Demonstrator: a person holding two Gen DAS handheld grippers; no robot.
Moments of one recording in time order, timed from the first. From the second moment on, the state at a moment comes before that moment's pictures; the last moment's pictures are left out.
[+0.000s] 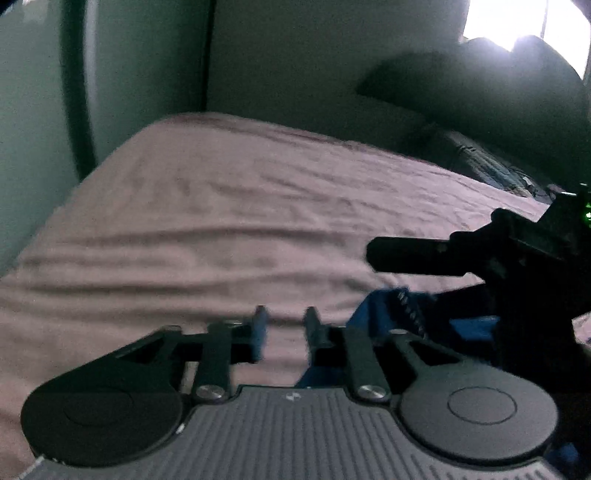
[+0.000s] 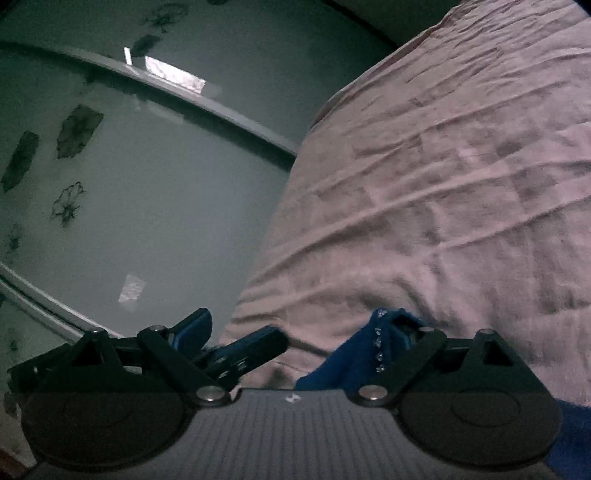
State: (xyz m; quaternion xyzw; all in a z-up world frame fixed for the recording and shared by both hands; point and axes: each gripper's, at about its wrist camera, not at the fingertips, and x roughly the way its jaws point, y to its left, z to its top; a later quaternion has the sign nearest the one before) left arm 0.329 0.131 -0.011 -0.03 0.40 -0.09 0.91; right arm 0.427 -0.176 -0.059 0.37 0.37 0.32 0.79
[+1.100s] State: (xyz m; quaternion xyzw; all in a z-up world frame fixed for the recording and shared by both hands) left arm 0.284 0.159 -0.010 -0.03 0.37 -0.01 0.93; right arm 0.176 -0.284 0.028 0.05 0.25 0.00 0.97
